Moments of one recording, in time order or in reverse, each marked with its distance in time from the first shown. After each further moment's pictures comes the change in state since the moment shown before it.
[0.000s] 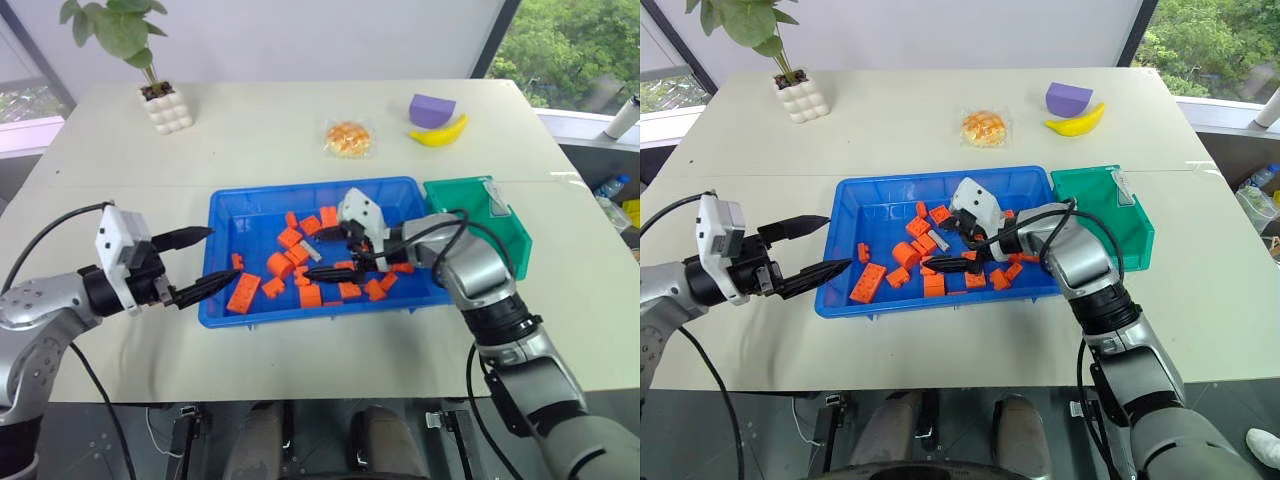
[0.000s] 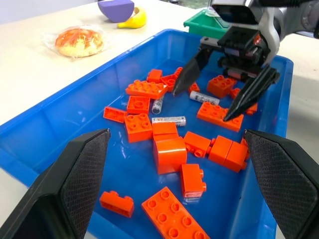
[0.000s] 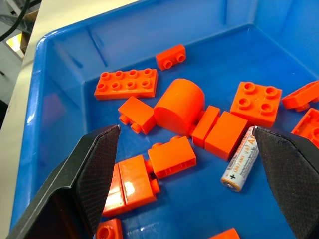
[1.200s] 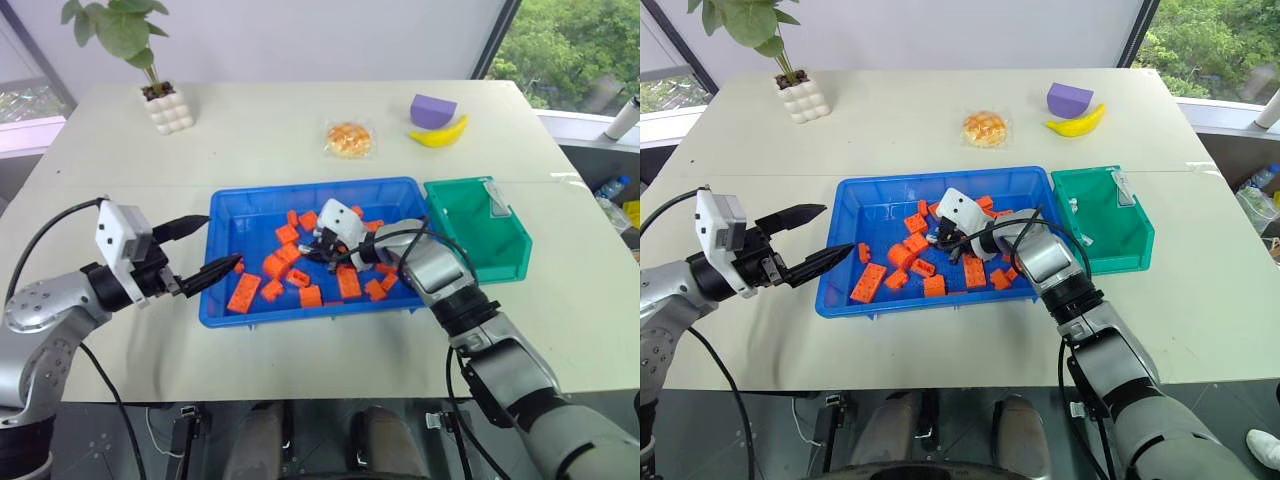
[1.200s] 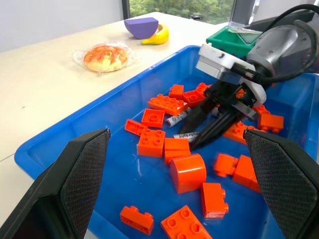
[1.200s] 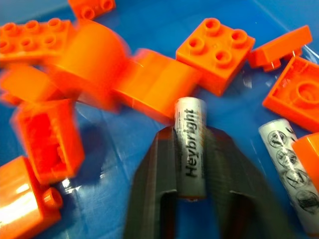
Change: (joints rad) left arm -0.006 -0.050 0.001 -0.021 0.021 -0.027 0.099; right arm -0.081 0.079 0.091 0.286 -0.177 -0.152 -0.139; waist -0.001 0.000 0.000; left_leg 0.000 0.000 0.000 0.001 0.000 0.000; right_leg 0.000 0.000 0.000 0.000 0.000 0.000
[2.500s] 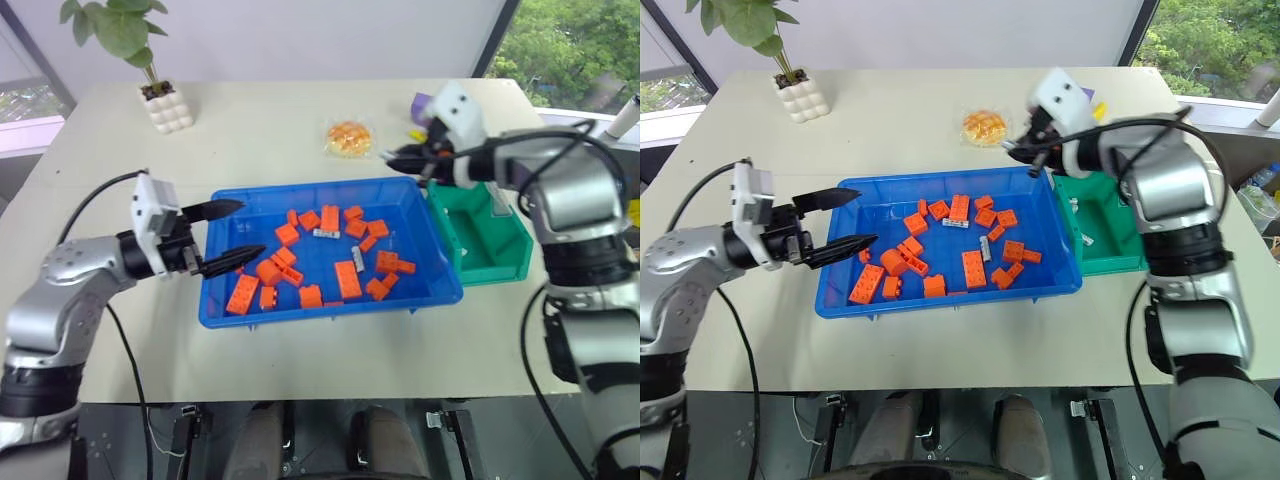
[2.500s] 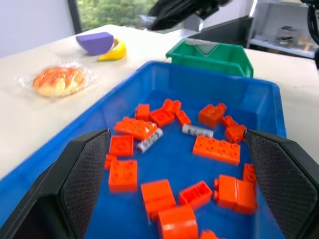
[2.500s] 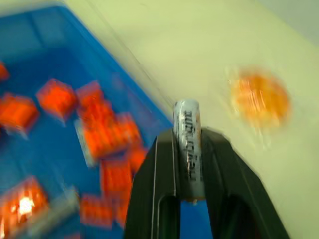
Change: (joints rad) left arm -0.290 -0.035 -0.191 0.231 0.051 -0.053 -0.206; right arm -0.147 -0.418 -0.271 -0.192 0.095 0.222 0.056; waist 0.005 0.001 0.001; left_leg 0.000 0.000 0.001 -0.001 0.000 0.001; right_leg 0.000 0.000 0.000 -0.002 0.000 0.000
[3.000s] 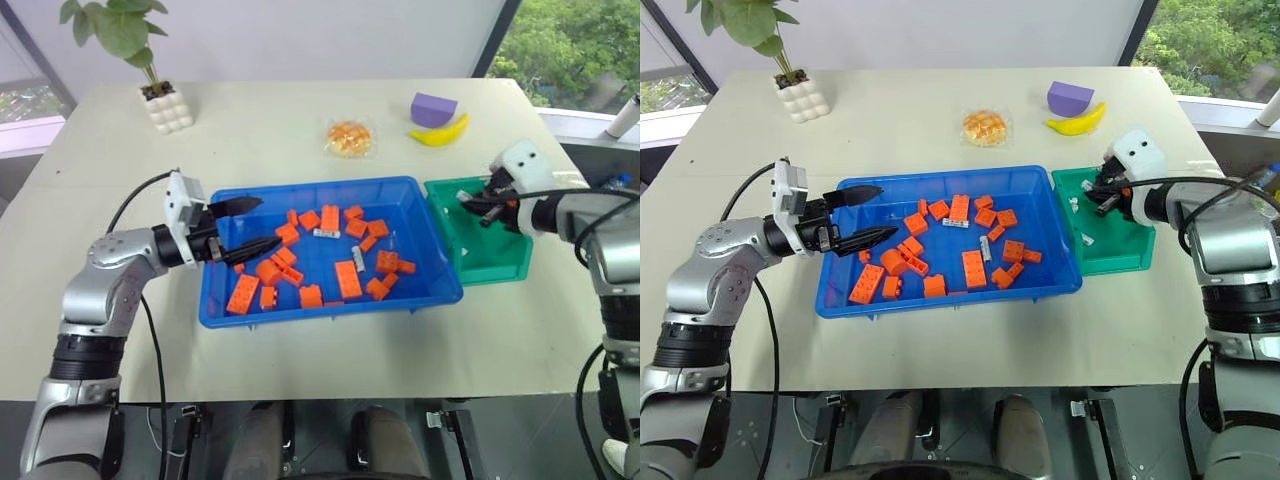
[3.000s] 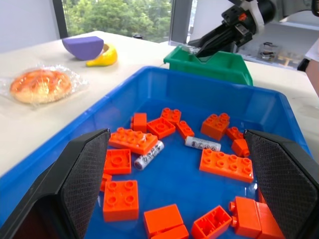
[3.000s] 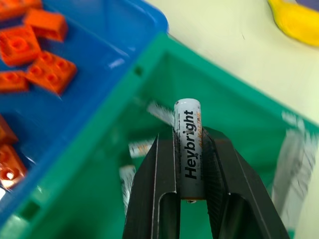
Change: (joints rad) left arm -0.119 -0.103 -0.083 0.227 0.090 -0.096 -0.070; right arm 0.324 -0.152 -0.152 -0.089 0.003 0.068 -0.133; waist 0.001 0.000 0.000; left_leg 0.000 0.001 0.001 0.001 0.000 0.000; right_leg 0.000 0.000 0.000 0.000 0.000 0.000
